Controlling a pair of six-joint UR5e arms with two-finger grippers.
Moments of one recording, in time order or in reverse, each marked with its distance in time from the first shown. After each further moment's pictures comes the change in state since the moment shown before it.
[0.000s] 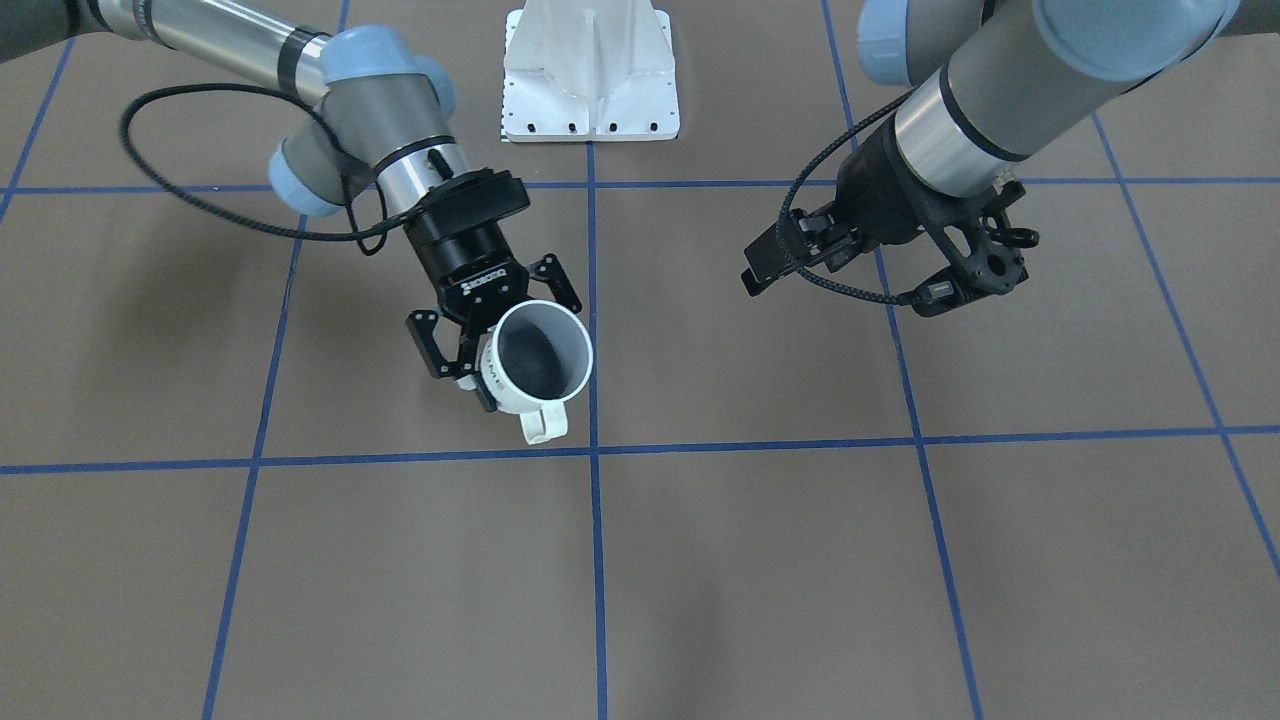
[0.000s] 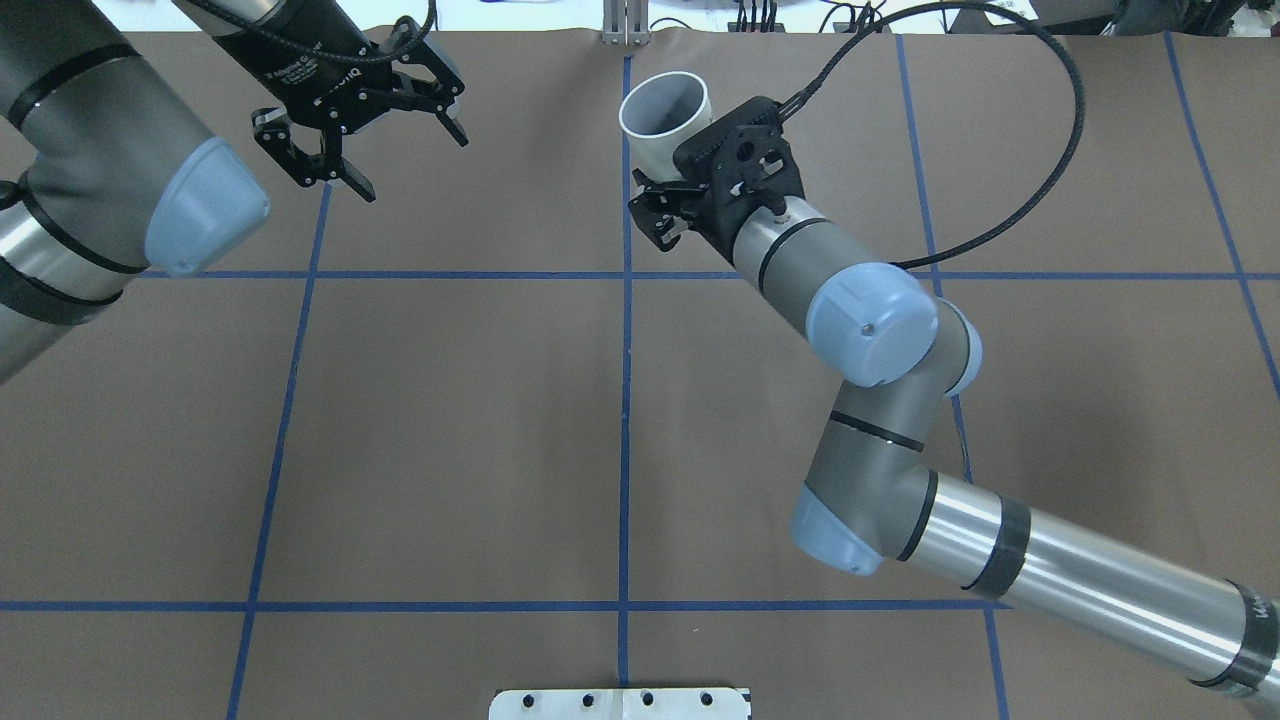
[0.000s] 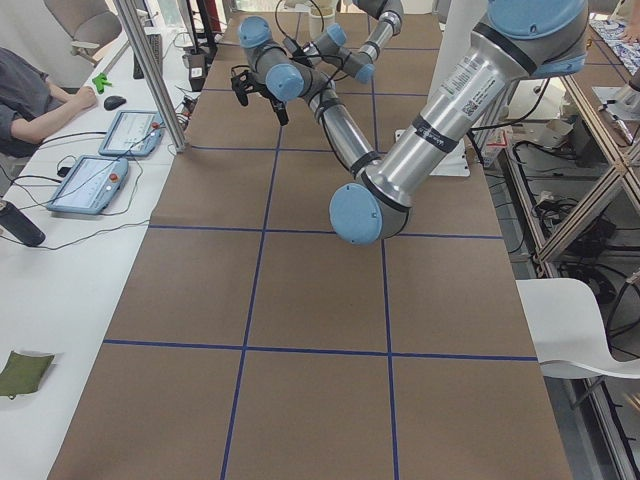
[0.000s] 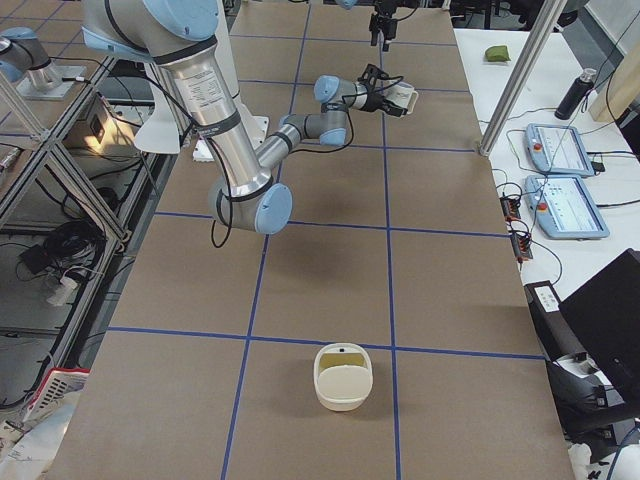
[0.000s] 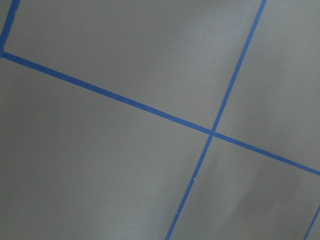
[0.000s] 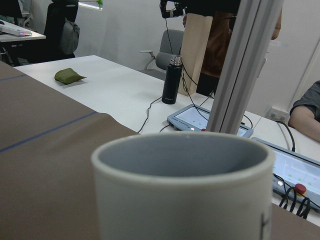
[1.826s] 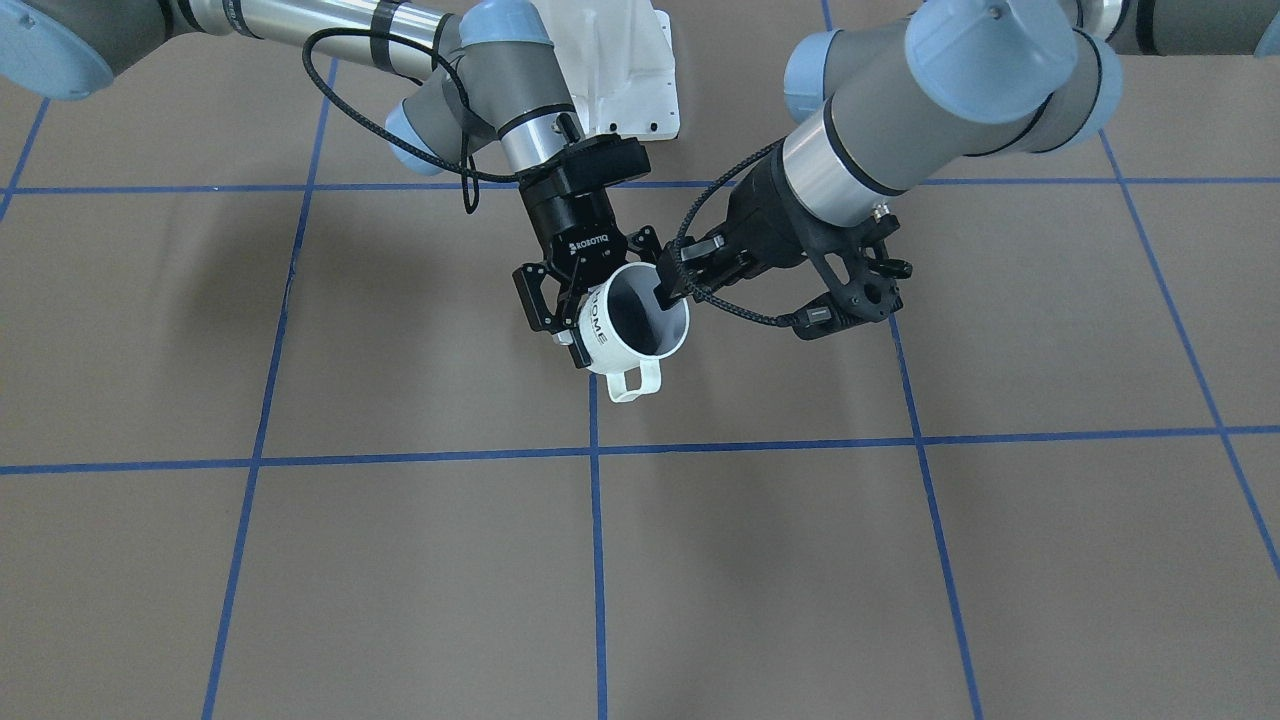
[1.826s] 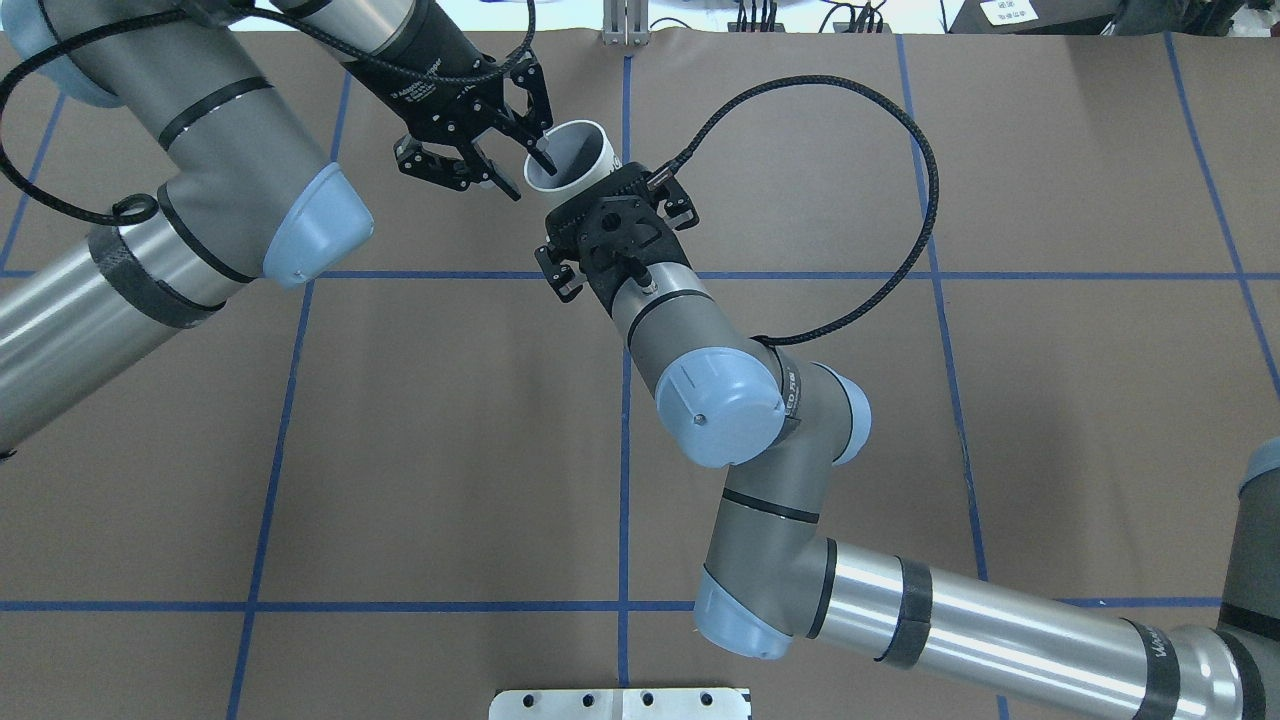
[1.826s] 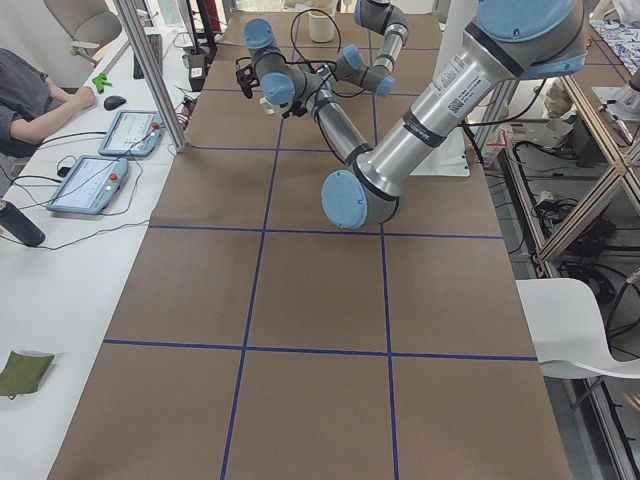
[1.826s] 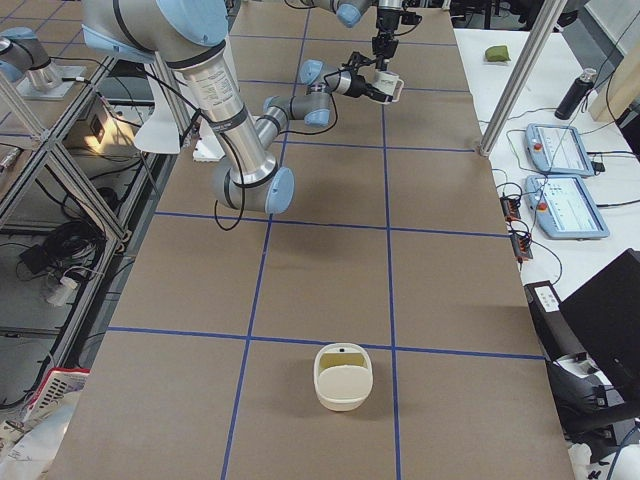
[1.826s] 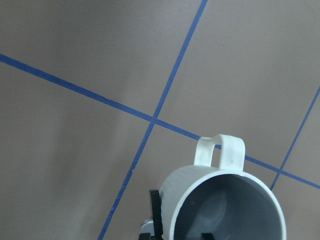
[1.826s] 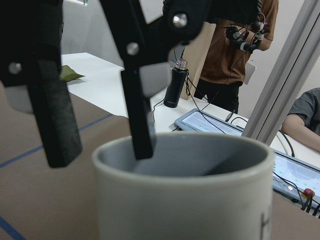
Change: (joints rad) left arm 0.077 -0.080 0.129 -0.264 0.015 -0.176; right arm -0.106 0.109 -0.049 -0.127 -0.159 0.003
